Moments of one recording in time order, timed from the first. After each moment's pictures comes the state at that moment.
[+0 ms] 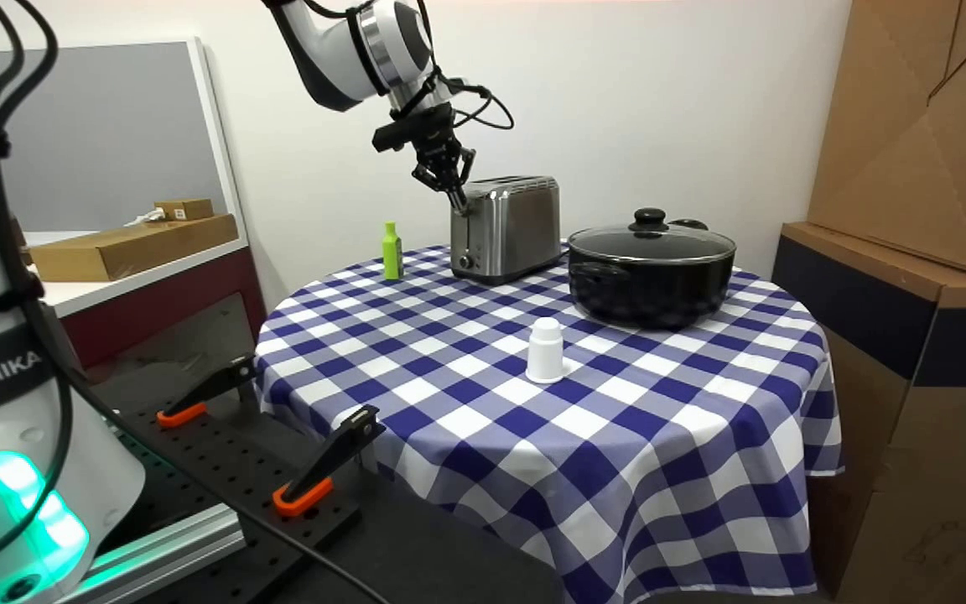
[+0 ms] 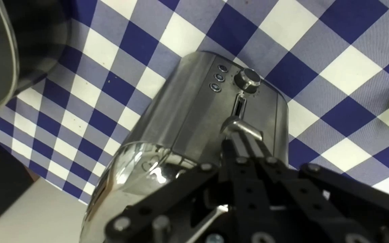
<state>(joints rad) 0.26 0.42 -0.06 -2.00 -0.49 2.69 0.27</state>
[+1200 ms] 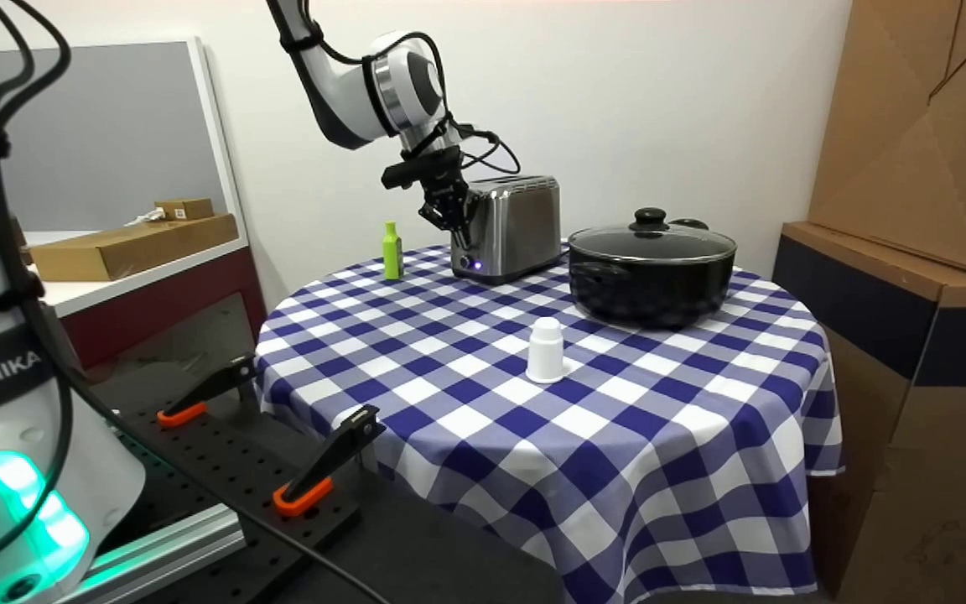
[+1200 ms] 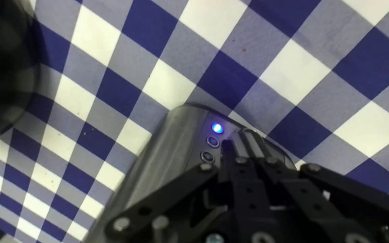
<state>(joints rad) 0.26 0.56 -0.07 -1.95 -0.42 2.68 0.23</state>
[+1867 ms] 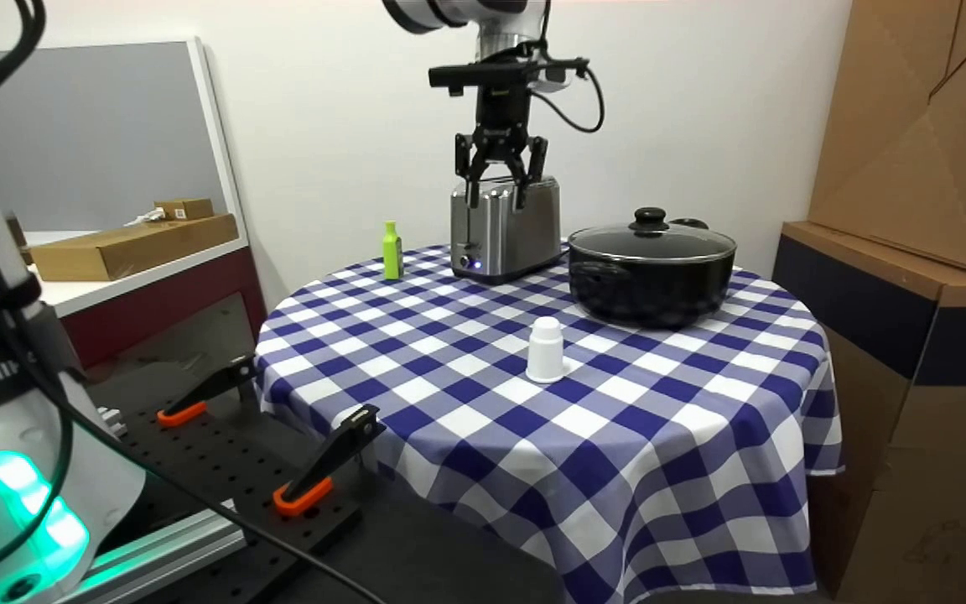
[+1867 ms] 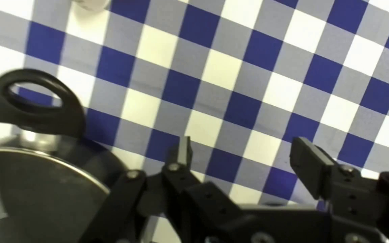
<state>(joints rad) -0.10 0.28 0.02 -2.03 0.00 2.16 -0.17</state>
